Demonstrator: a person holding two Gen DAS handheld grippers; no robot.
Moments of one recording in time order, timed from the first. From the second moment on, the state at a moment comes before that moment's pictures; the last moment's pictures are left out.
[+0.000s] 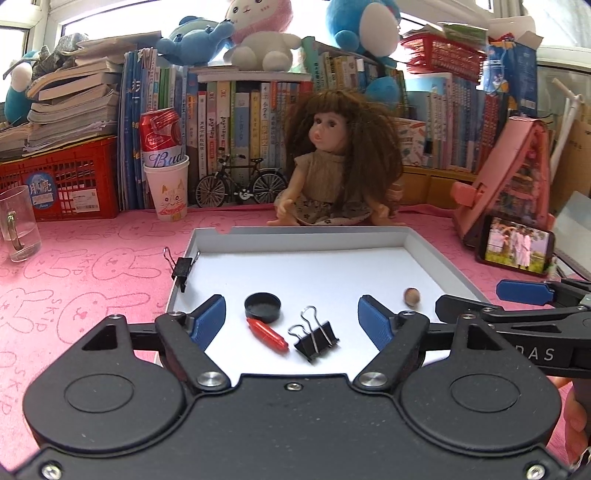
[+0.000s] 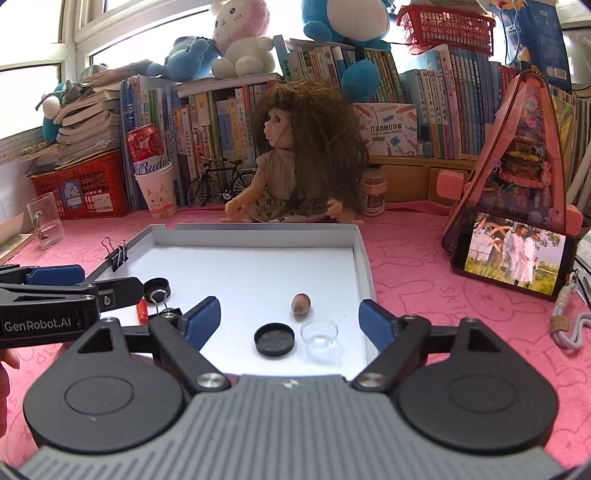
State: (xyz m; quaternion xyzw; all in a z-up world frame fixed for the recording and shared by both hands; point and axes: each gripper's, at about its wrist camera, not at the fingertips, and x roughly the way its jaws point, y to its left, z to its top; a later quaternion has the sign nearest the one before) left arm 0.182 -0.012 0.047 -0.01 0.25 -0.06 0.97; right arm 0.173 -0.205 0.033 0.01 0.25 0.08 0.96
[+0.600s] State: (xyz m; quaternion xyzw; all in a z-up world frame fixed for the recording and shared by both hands) left arm 0.107 -0.010 0.045 -0.02 0.23 -0.09 0.97; right arm 0.111 -0.211 0.035 0.00 0.23 0.11 0.97
